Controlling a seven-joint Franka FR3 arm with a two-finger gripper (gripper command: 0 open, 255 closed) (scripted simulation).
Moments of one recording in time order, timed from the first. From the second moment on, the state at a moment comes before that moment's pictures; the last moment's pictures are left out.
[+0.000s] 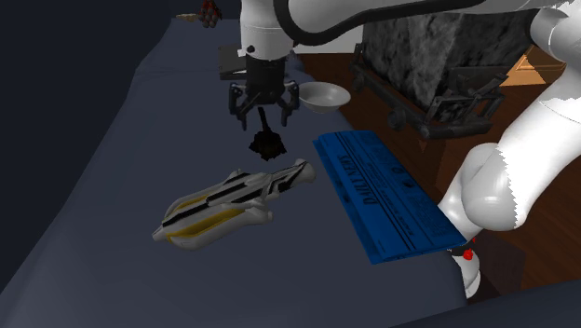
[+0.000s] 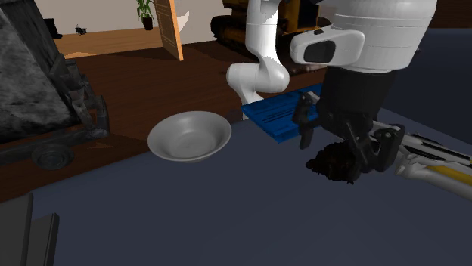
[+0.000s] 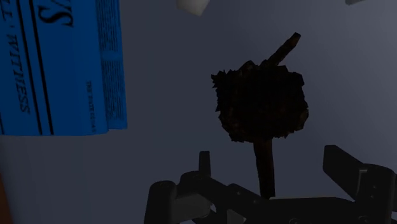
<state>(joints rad) 0.22 -0.10 0.36 -1.86 0.03 1.80 1.08</state>
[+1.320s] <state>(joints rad) 0.22 -0.10 0.36 -1.92 0.03 1.86 1.08</state>
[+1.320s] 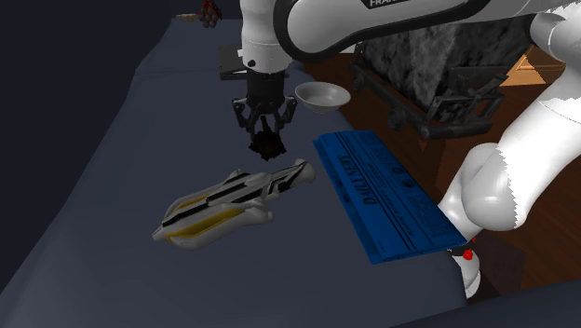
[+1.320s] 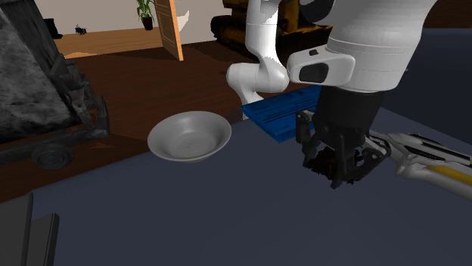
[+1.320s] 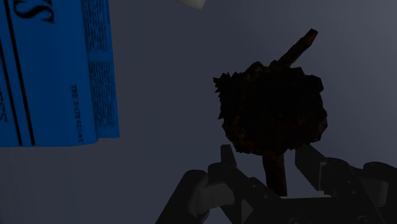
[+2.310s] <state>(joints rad) 0.22 -0.09 0.36 -1.74 0.03 1.69 1.09</state>
